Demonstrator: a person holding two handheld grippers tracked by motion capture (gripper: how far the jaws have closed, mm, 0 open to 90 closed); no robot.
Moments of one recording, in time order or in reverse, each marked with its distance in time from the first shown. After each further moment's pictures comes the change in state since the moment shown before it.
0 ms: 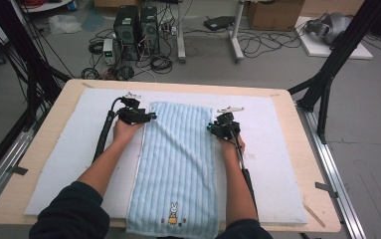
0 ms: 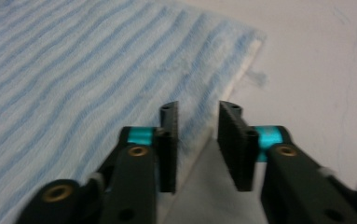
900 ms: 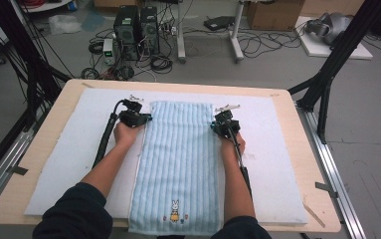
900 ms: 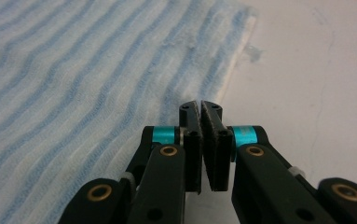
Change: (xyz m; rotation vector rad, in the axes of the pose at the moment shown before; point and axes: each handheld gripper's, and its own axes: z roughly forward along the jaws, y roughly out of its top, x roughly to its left) left arm -0.006 -0.006 0.005 0.040 0.068 0.022; right arm 0.002 0.007 -0.001 0.056 -0.100 -0.034
